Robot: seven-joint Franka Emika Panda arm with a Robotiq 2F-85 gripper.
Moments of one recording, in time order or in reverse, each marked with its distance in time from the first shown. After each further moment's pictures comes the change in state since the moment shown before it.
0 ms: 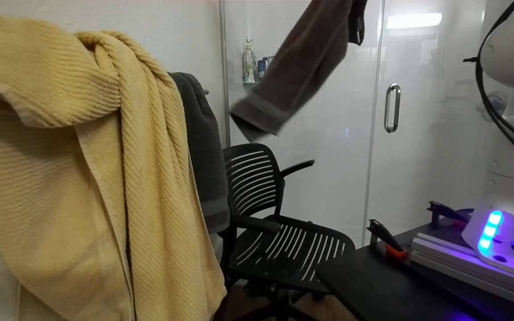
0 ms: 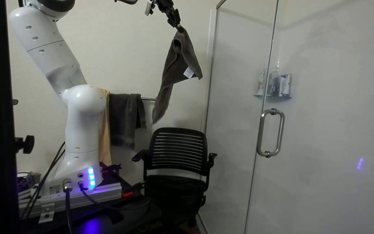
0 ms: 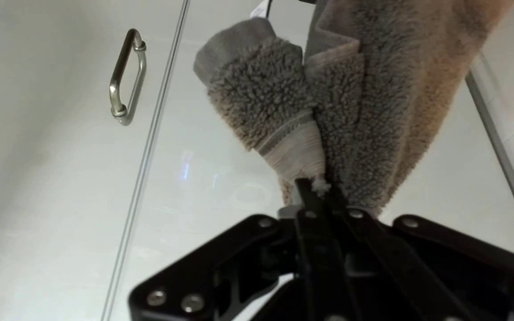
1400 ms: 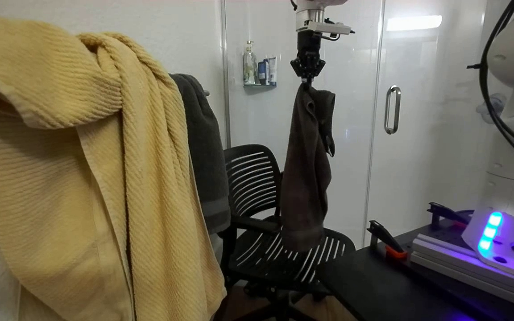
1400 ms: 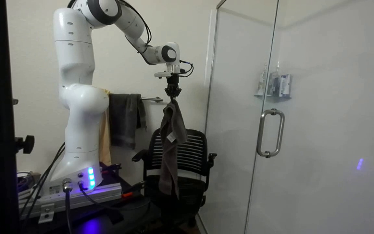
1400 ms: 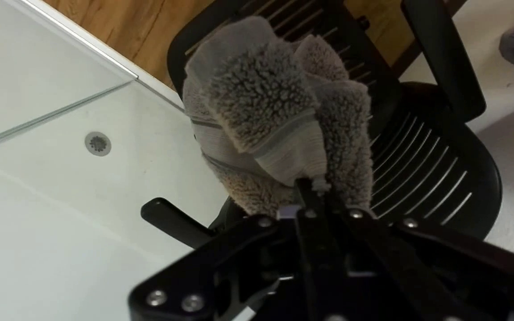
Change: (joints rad) arm 0.101 0.420 0.008 -0.373 0.271 0.279 -0.370
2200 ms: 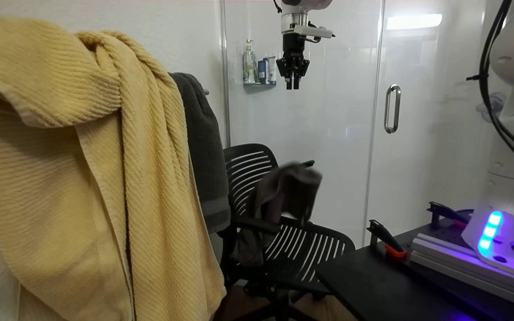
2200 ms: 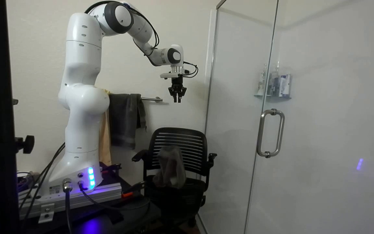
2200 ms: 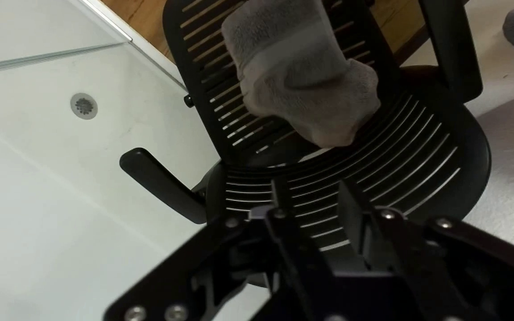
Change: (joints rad) arm 0.022 0.158 -0.002 0.193 -0.020 -0.015 -0.082
